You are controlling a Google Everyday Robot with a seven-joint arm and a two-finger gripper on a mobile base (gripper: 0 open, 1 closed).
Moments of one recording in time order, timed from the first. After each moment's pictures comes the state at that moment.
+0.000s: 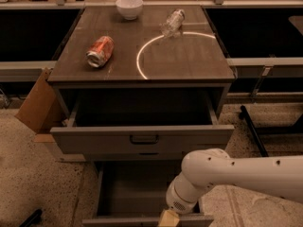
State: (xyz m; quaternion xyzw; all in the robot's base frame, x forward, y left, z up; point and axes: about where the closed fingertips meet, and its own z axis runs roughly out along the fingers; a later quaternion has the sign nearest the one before) arm 0.343 -0.048 0.518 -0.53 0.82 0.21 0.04
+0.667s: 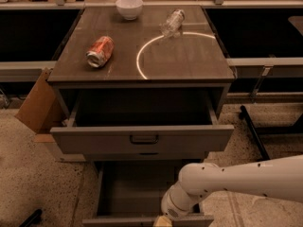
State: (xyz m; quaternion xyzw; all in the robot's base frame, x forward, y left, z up) arm 0.341 -0.025 0.450 -0.50 0.82 0.26 0.05
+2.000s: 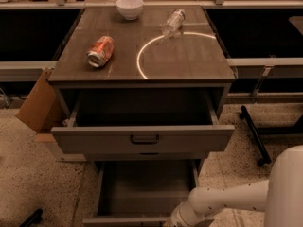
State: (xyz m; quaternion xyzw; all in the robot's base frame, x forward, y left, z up) arm 0.344 -0.059 0.289 -0.44 0.85 0.28 0.06
